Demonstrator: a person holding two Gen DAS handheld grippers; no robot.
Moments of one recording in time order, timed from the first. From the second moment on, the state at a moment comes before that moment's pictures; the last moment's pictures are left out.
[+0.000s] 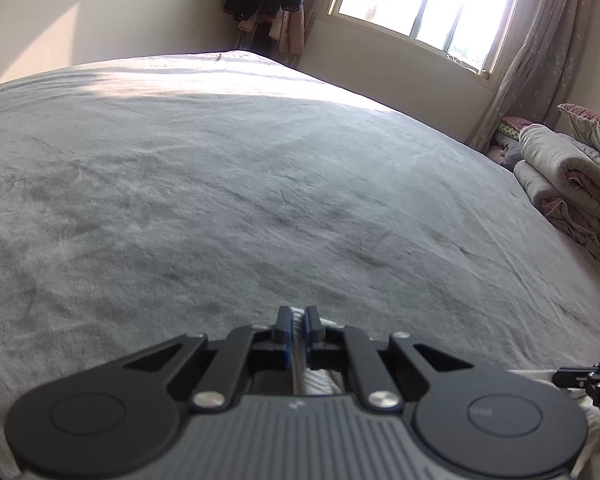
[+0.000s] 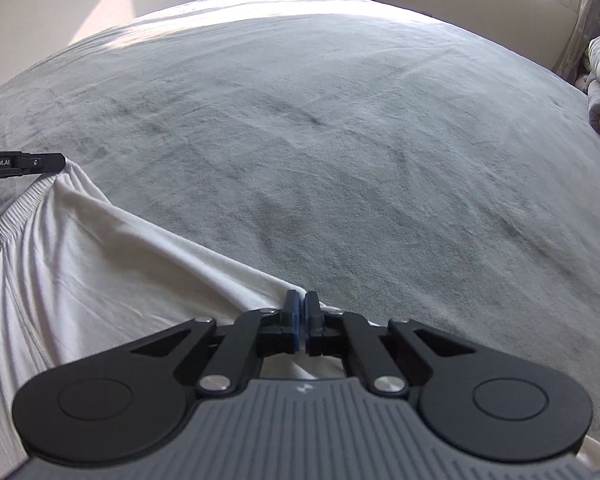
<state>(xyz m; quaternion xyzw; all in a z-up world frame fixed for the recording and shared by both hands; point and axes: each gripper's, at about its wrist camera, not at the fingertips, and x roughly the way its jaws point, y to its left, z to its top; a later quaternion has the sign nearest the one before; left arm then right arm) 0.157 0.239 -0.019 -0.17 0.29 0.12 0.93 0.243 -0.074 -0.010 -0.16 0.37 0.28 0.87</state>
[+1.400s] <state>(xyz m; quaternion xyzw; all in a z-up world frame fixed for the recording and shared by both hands) 0.157 0.258 -0.022 -0.24 0.30 0.13 0.92 0.241 -0.016 0.000 -0.14 0.33 0.30 0.89</state>
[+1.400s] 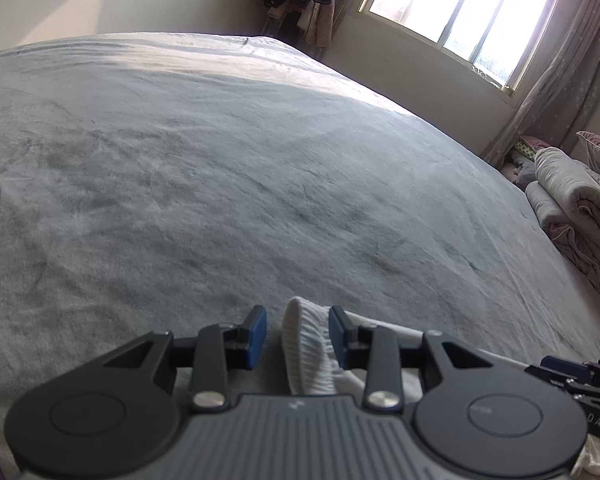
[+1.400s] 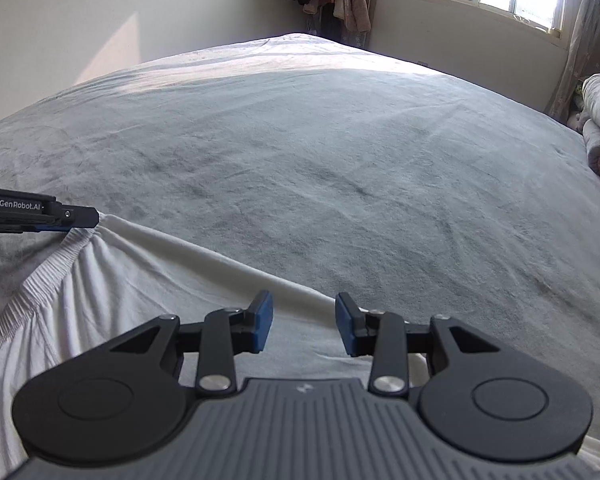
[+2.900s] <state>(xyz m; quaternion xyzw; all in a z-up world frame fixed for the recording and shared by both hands) 0.151 0.244 -0.005 -0.18 0.26 0.16 0.94 0.227 -0.020 -0.003 -0.15 0.32 0.27 0.90</state>
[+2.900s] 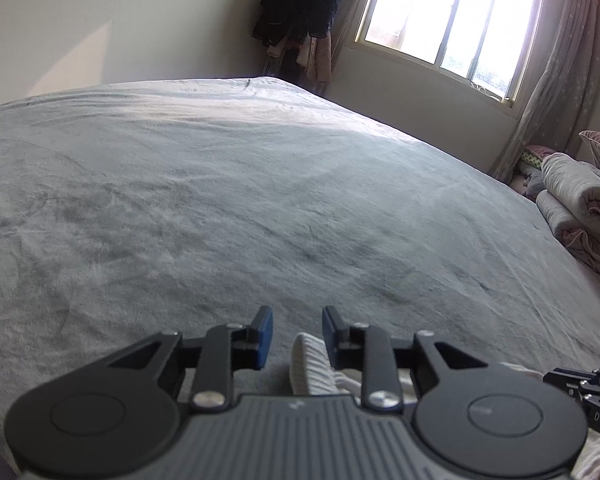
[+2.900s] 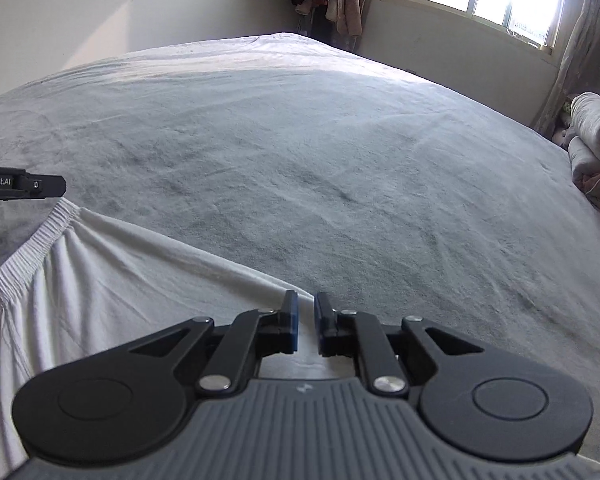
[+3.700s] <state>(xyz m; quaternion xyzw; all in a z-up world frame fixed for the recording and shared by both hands) 0.114 0.195 0.011 -0.14 0.37 0.11 0.91 0.048 -0.109 0.050 -0.05 0.34 0.23 0.91</state>
